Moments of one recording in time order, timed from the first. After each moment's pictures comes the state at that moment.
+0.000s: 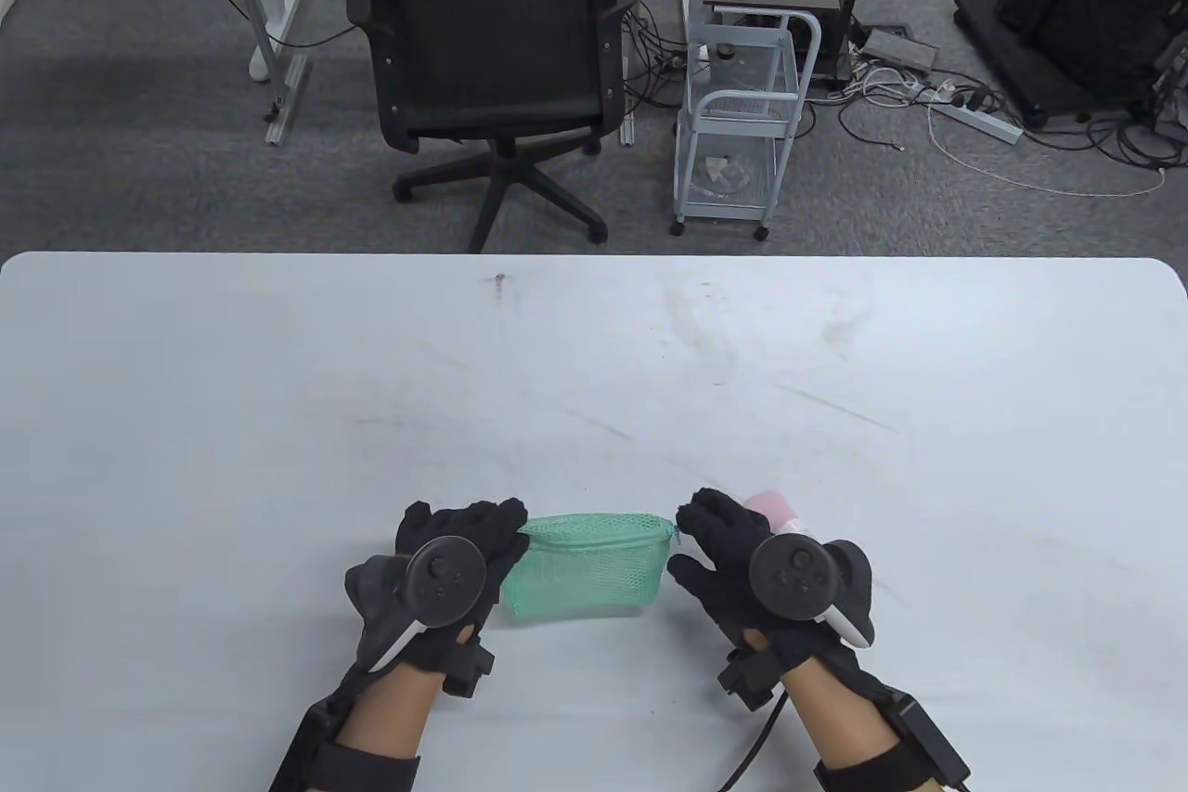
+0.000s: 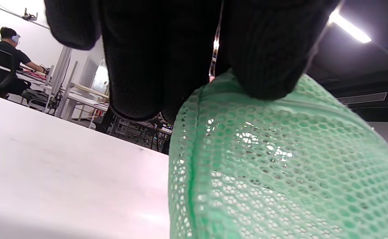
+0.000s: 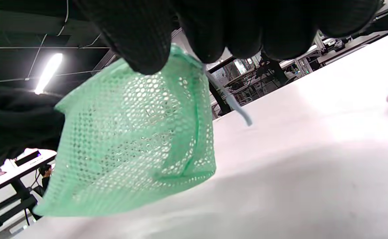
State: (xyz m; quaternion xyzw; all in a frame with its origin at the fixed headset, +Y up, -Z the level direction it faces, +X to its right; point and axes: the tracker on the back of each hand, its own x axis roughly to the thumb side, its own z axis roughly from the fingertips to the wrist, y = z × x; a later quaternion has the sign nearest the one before) left_hand -0.165 -0.720 -0.258 0.10 -0.08 0.19 0.97; right_hand 0.151 -0.746 -0.274 0.19 -0.03 0.93 0.30
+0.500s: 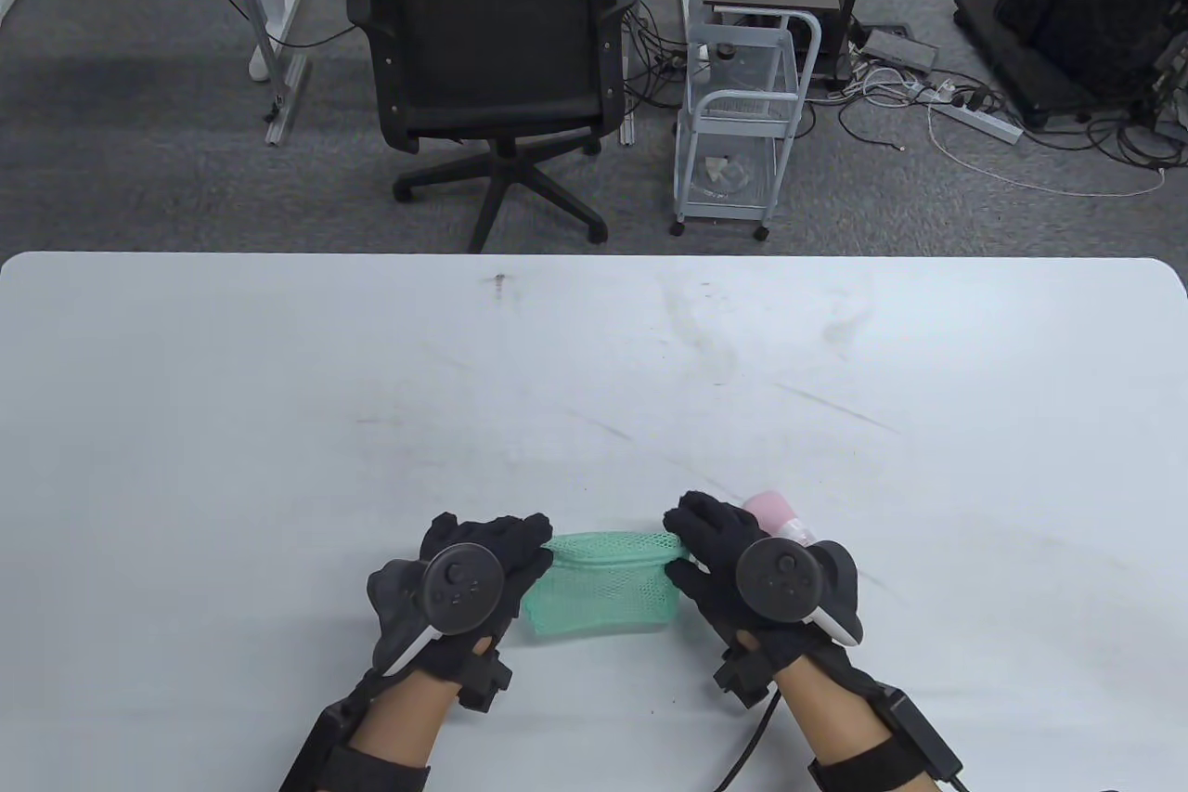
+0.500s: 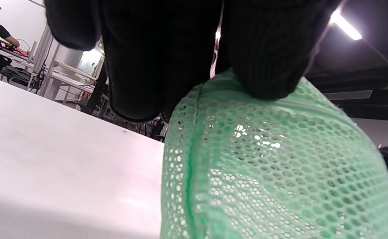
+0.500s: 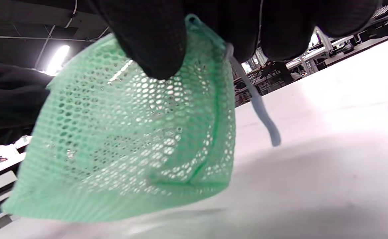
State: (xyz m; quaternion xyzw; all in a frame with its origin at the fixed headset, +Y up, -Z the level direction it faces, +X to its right) left_hand -0.149 -0.728 -0.254 0.07 -0.10 0.21 0.97; right_hand 0.146 -0.752 -0.275 0.20 -0.04 0.94 0.28
